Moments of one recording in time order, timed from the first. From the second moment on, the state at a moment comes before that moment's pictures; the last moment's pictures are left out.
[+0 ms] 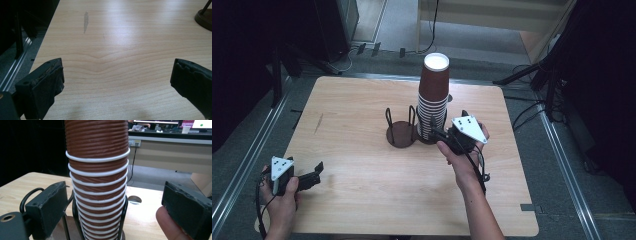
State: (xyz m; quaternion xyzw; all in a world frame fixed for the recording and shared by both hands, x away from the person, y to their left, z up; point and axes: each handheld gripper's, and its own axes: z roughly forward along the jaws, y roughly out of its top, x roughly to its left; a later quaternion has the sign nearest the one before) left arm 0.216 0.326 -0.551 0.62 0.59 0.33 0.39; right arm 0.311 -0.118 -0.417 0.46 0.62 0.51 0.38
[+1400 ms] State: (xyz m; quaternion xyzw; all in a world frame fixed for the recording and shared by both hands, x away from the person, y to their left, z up) left arm 0.217 0.326 -0.551 0.62 0.59 0.33 0.39; right arm 0.353 -0.082 -0.382 0.44 0.62 0.53 0.38
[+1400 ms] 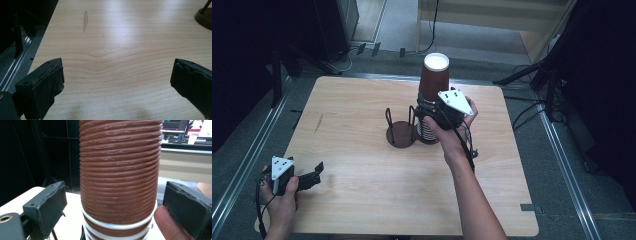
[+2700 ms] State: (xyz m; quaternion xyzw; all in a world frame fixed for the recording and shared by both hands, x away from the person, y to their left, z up) left arm 0.218 0.328 -0.551 0.62 0.60 0.32 0.39; right arm 0.384 -0.070 -0.385 0.45 0.62 0.50 0.40
